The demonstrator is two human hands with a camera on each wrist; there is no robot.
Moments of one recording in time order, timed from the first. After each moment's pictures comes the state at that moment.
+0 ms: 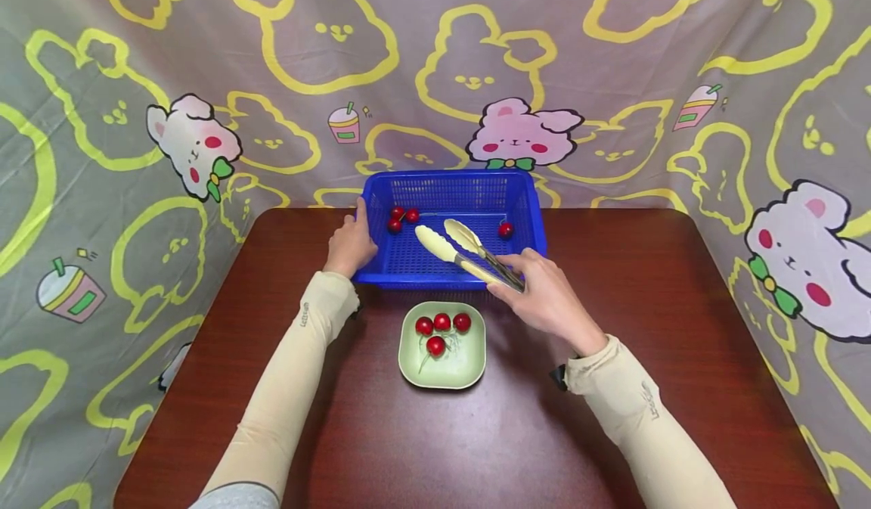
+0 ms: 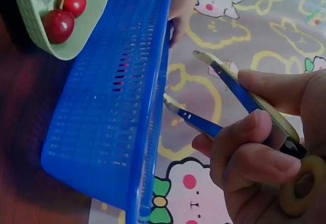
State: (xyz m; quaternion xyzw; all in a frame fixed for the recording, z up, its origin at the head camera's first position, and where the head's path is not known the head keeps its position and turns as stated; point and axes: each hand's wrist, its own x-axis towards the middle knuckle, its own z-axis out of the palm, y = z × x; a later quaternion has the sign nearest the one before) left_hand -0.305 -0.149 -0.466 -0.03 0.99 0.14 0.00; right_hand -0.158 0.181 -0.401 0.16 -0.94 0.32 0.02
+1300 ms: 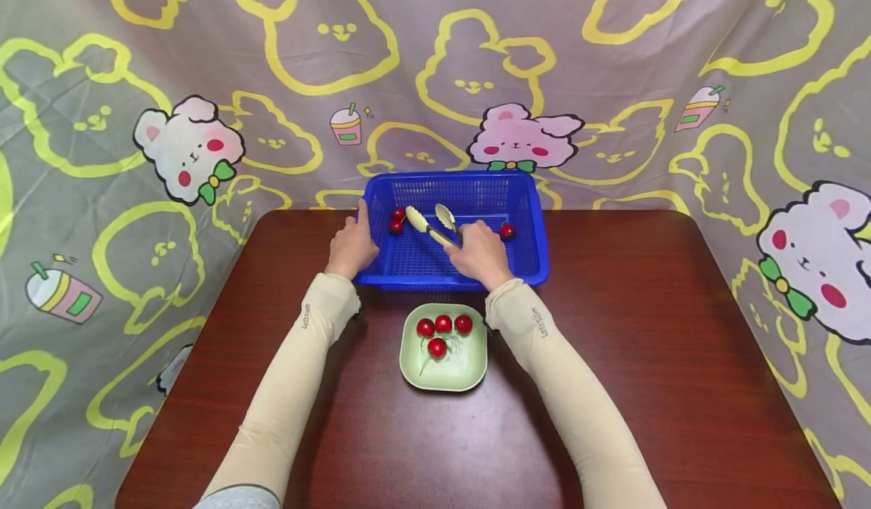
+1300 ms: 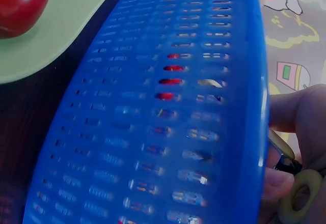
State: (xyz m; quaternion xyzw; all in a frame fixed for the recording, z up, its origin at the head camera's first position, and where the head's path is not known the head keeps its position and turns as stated) left_hand -0.305 -0.149 -0.471 -0.03 0.99 0.14 0.00; right_hand -0.257 0.101 -0.441 0.08 -0.95 0.29 -0.01
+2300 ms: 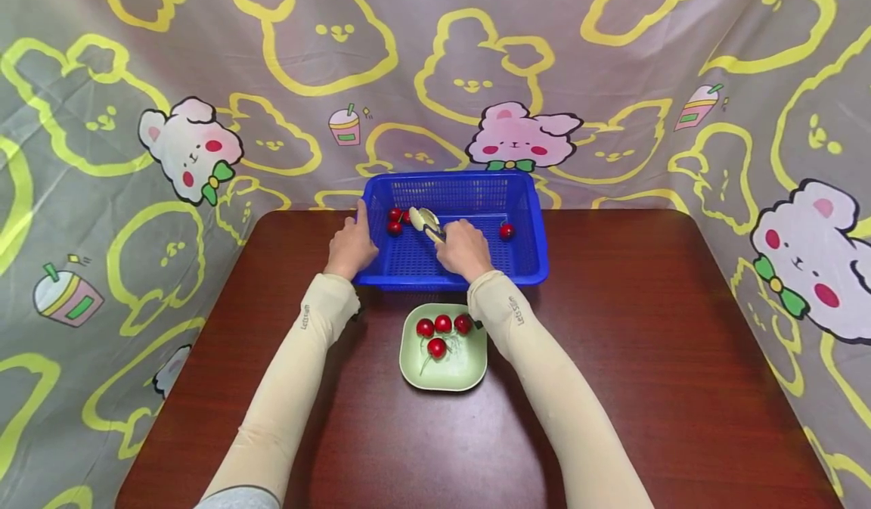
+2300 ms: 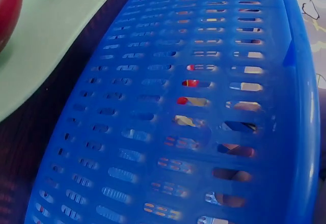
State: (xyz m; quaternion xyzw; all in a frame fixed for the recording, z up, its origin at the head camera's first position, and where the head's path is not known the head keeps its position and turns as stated) left_hand -0.305 -0.149 -0.472 -0.02 0.99 0.14 0.00; right_hand -0.274 0.078 -0.448 0.08 -0.96 0.26 -0.02
